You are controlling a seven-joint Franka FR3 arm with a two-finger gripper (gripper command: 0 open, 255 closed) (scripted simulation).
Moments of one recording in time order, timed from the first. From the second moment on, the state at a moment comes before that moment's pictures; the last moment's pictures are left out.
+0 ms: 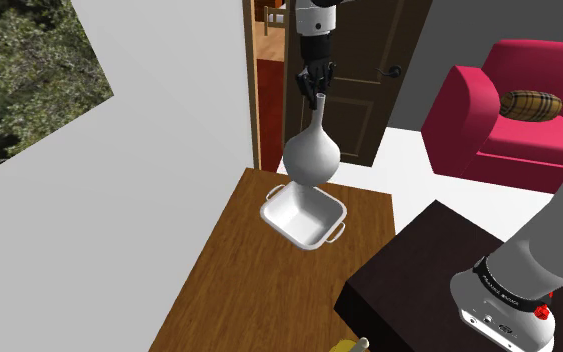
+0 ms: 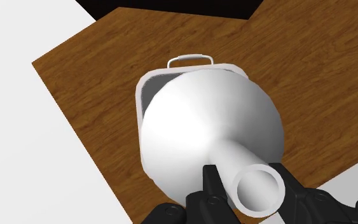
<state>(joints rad) -0.05 0.21 0.30 -1.53 -0.04 1.54 0.11</state>
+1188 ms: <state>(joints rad) -0.06 0.23 0.29 -1.74 -0.05 1.78 0.11</state>
